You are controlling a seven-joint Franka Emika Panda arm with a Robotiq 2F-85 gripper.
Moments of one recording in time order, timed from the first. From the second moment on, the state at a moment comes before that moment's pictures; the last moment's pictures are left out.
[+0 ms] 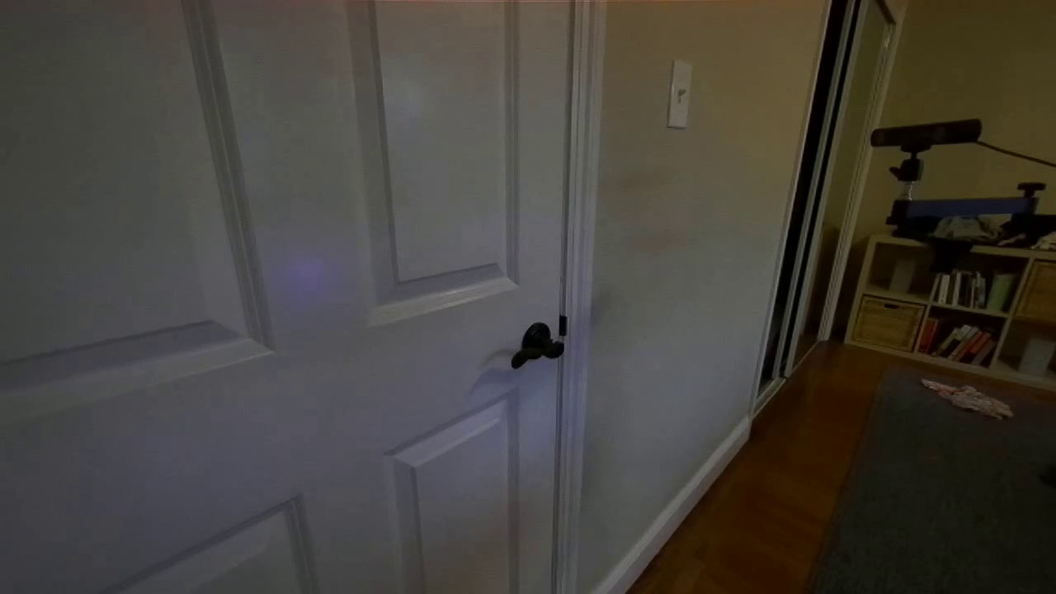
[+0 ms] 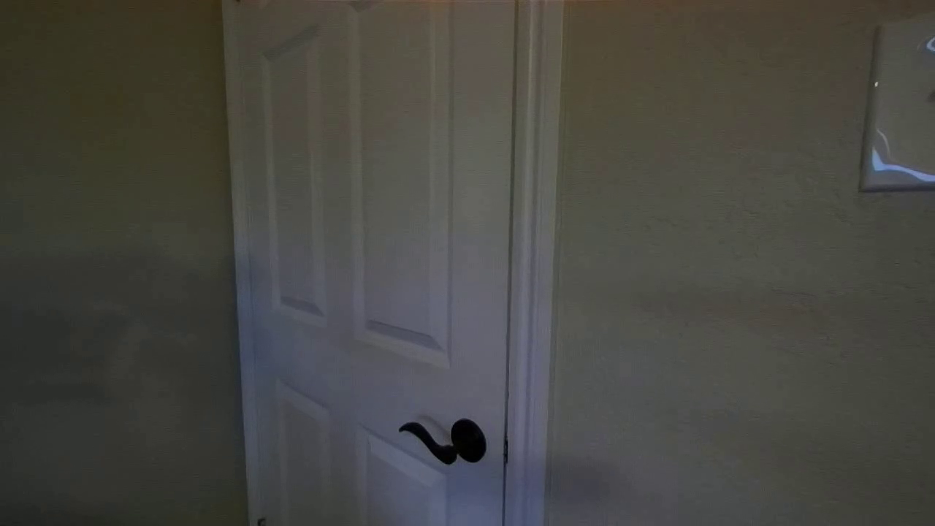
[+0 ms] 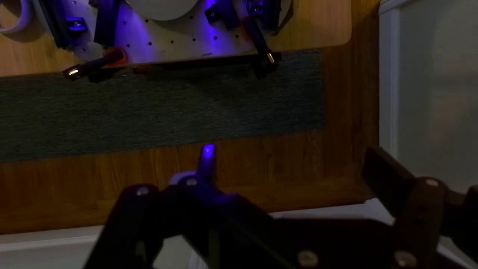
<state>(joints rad) 0.09 -0.82 0.18 -2.53 0.23 1.56 0.30</state>
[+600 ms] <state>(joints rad) 0.02 -0.61 0.21 -2.53 0.20 1.81 0.38</state>
